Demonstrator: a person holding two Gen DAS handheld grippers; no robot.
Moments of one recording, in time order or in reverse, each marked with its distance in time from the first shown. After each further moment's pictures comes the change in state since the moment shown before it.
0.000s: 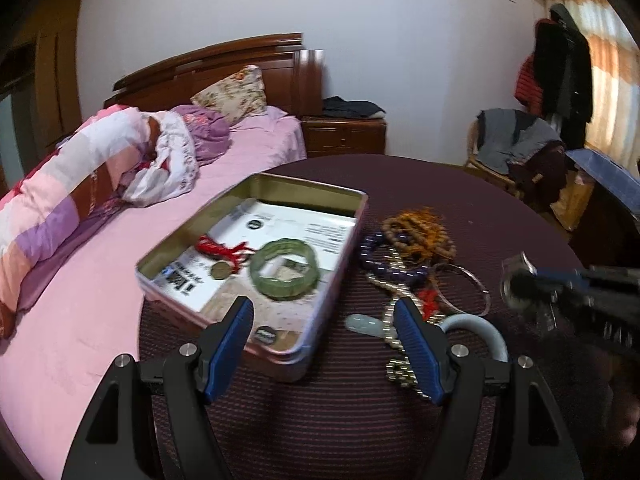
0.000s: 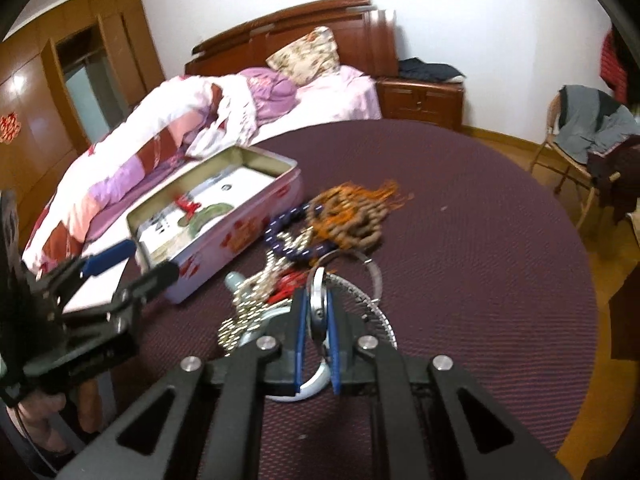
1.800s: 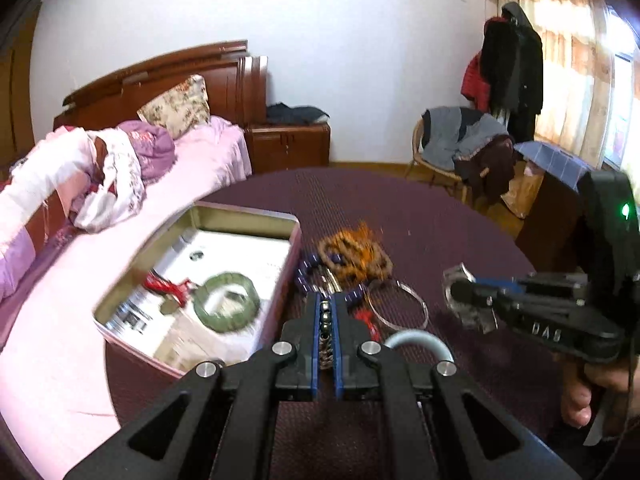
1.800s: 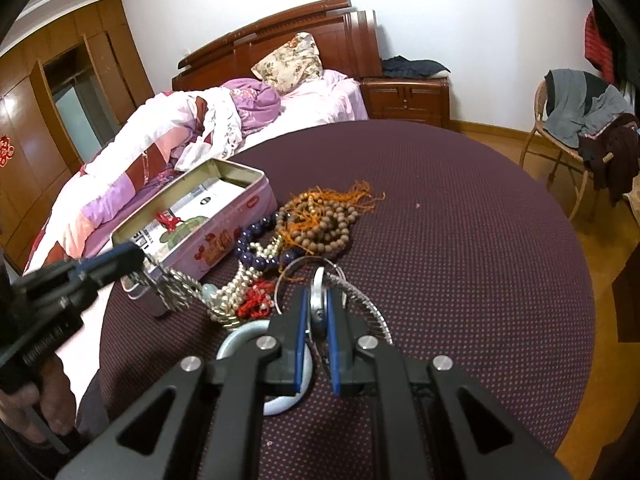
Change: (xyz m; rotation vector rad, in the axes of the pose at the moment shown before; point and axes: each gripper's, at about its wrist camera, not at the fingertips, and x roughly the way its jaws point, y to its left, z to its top) left arm -0.014 -0.009 0.029 0.070 -0.024 -0.175; right arm 0.001 -0.025 0.001 0.052 -0.017 0.013
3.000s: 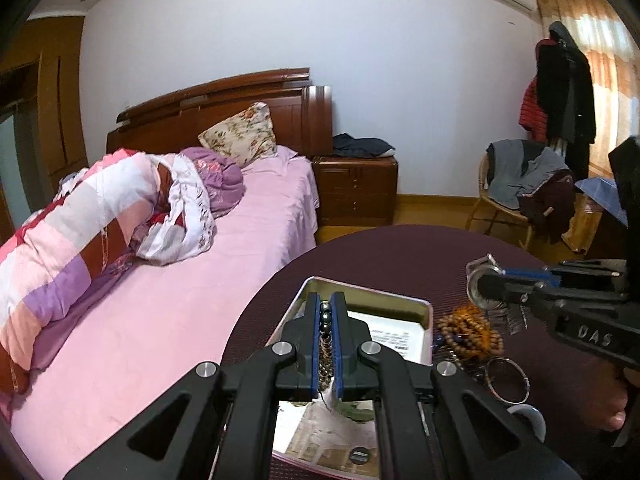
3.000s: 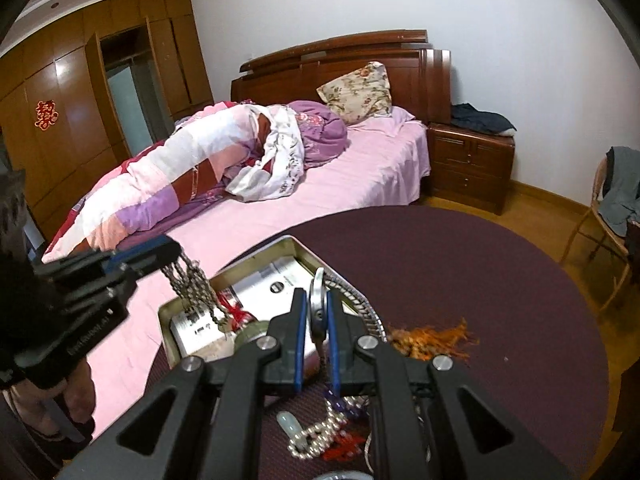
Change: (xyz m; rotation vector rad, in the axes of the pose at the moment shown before) left arm 0.007 0.090 0.049 -0.049 -0.086 0.207; right arm 0.042 0.082 0.097 -0.192 -0.073 0.126
